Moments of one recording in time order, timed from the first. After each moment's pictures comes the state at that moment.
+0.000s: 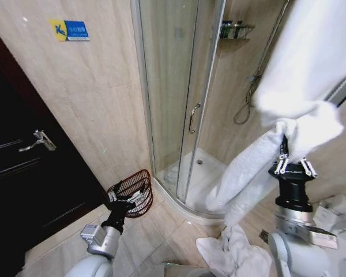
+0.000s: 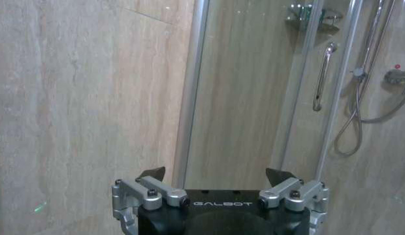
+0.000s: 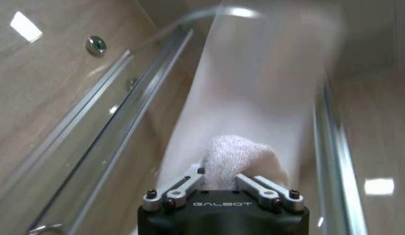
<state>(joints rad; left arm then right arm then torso) 1.91 -1.61 -0.57 -2.50 -0.12 0.18 0.14 -1.54 1.44 0.85 2.44 -0.04 0.41 0.05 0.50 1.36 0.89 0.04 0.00</state>
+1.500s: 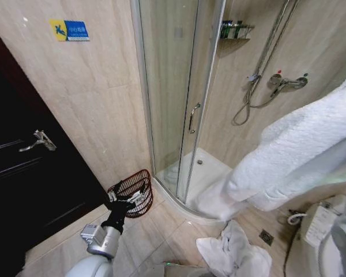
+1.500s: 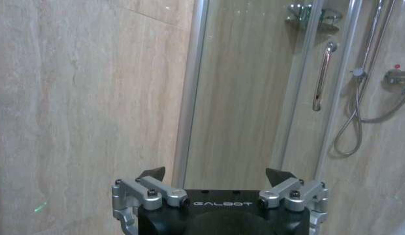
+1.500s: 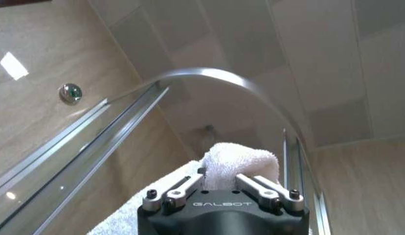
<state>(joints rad) 1.91 -1.61 -0.57 -2.50 -0.12 0.18 0.14 -1.44 1.13 1.20 2.50 0.33 0.30 0.10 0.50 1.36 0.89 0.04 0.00</state>
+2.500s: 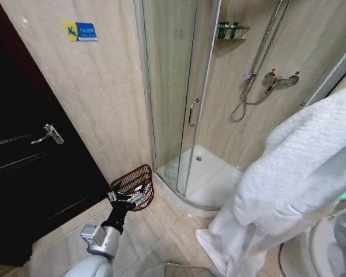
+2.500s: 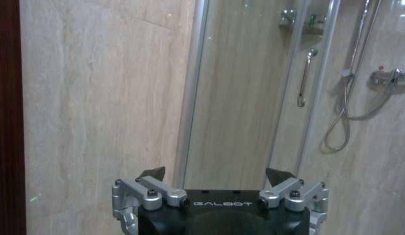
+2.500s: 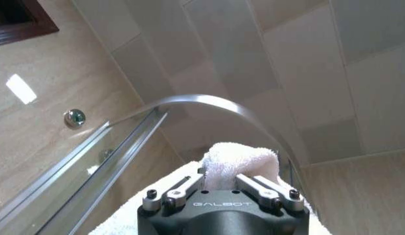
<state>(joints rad) 1.91 -1.61 -0.57 -2.50 -0.12 0.18 0.14 -1.44 1.15 1.18 2.50 0.32 0.34 0.08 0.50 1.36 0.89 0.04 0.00</state>
